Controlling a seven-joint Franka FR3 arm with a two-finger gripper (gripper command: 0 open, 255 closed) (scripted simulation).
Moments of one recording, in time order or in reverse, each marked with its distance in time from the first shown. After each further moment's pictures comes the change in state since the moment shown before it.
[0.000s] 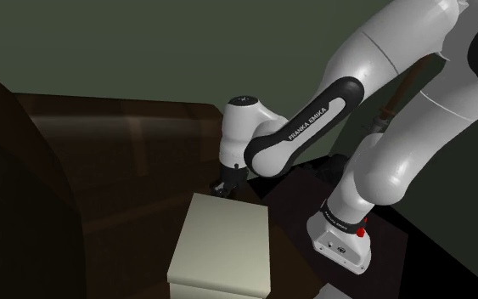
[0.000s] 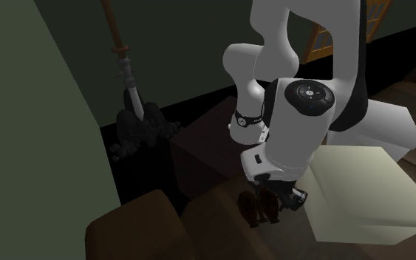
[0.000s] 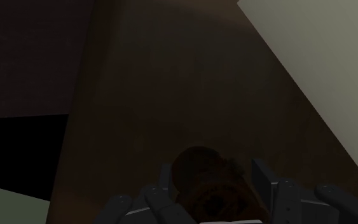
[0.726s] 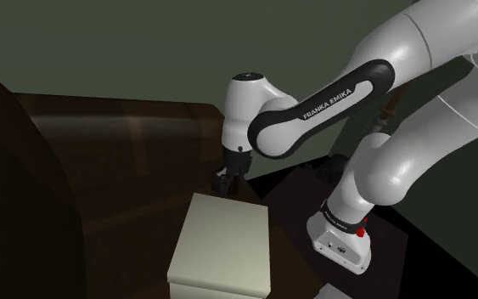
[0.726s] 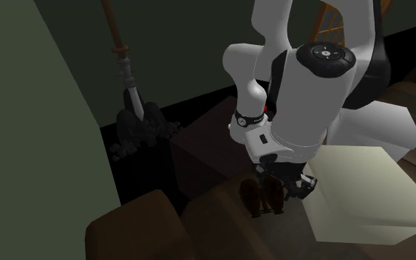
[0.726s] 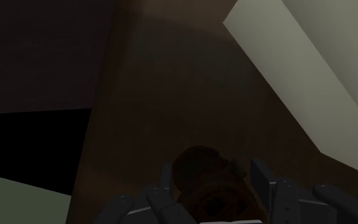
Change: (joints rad) arm 0.019 -0.166 -0.031 0.038 0.033 -0.200 -0.024
